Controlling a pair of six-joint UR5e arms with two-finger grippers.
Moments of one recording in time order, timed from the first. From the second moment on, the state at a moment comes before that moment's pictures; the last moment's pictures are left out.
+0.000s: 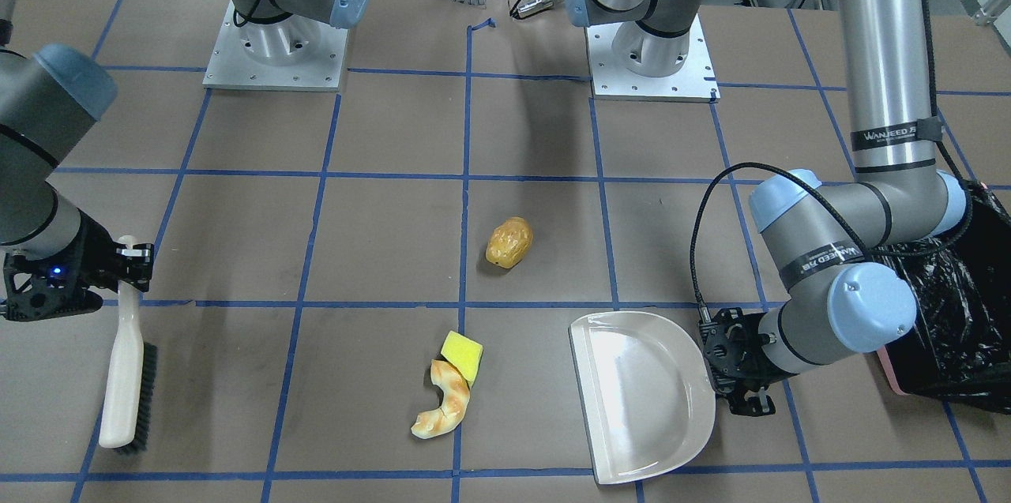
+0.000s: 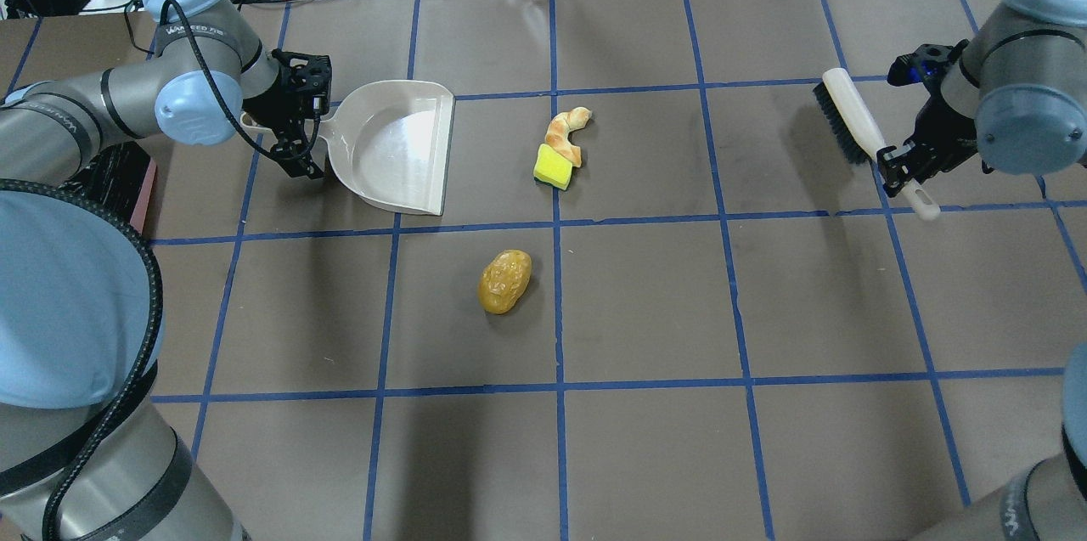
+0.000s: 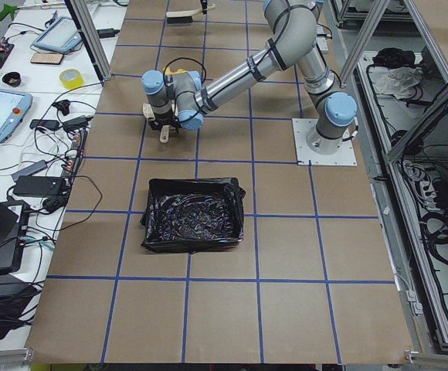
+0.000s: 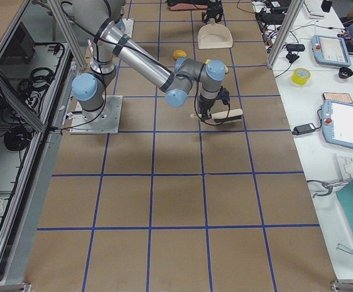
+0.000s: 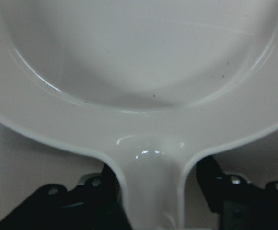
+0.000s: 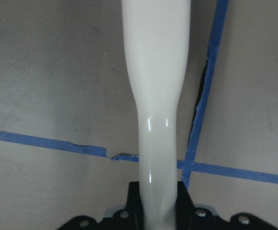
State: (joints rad) left arm -1.36 -2.17 -1.56 -1.04 1.48 1.65; right arm 1.24 -1.25 1.82 -2.10 -1.60 -0.49
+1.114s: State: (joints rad) left arm -1.44 -2.13 -1.58 -1.04 1.48 1.54; right arm 1.72 -1.20 1.77 -2.10 -1.52 0.23
